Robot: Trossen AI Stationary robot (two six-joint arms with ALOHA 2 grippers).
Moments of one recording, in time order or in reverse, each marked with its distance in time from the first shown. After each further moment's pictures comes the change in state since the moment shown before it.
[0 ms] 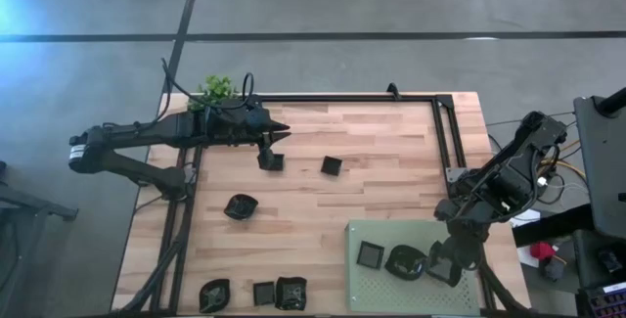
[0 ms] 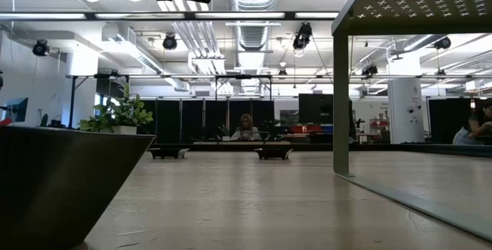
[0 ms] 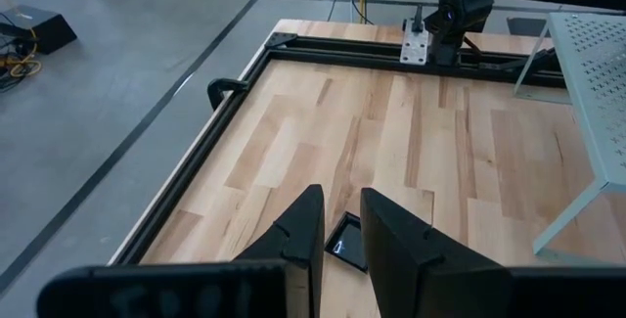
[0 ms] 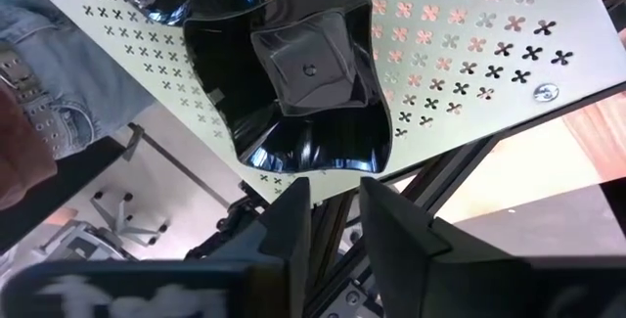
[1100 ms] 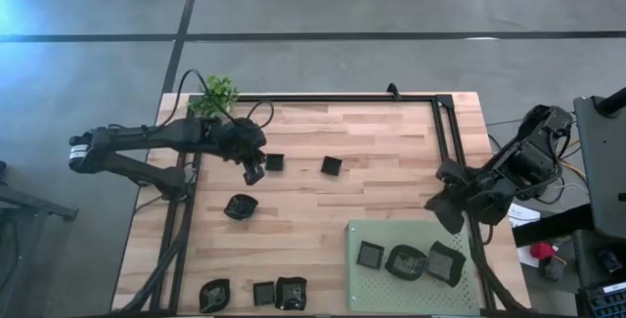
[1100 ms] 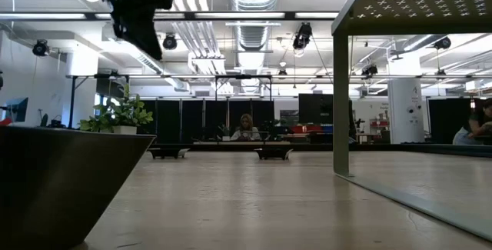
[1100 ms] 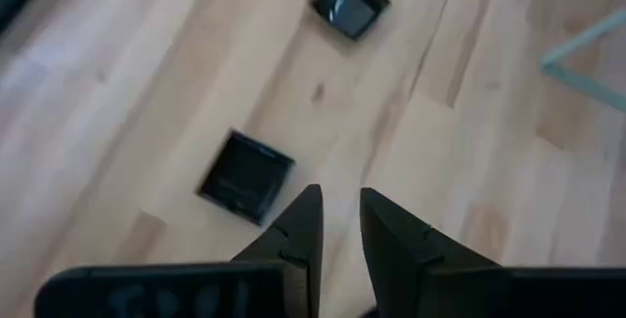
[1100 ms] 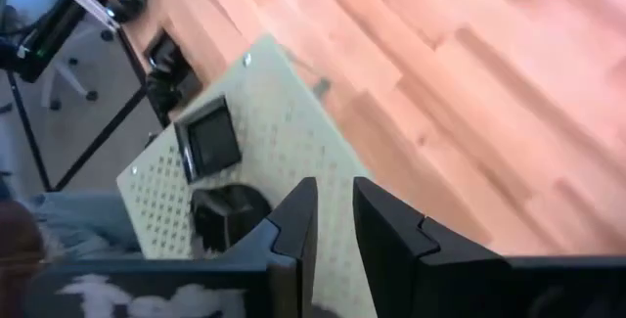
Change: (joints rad) left arm 0.000 -0.001 -0.112 -0.407 0.093 -0.293; right arm -0.007 -0.129 0.038 -0.001 0.743 -0.175
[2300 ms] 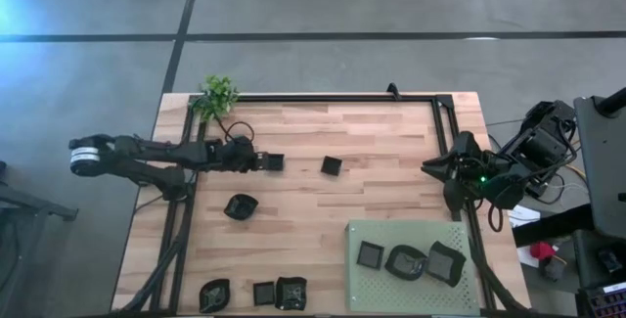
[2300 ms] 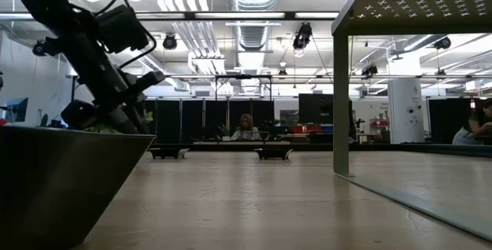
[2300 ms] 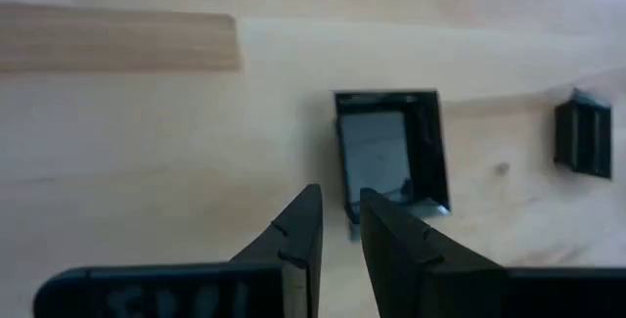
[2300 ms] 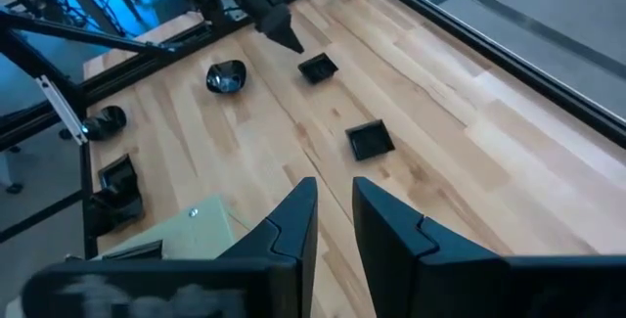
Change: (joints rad) left arm 0.121 0.015 -0.607 0.661 -0.120 -0.902; right arm -0.006 -0.091 0.000 -0.001 0.440 -0.320
